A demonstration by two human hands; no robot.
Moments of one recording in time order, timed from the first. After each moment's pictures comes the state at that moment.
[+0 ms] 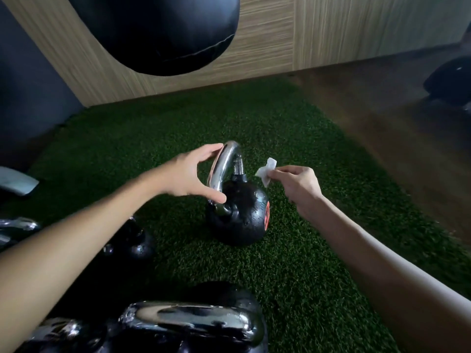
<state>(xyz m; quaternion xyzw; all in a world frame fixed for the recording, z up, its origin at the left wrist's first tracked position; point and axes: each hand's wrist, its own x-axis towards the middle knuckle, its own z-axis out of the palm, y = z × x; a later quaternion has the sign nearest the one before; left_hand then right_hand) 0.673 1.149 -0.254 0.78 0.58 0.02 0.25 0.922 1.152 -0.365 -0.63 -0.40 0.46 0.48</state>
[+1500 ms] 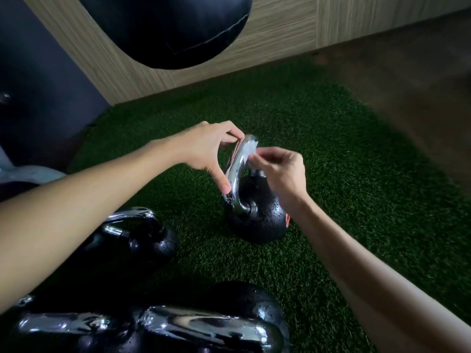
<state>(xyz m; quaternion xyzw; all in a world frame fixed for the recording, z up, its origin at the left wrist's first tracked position) 0.697 1.181 -0.209 0.80 0.57 -0.14 0.11 0.857 1.162 -0.357 -0.48 -0.45 0.46 0.59</state>
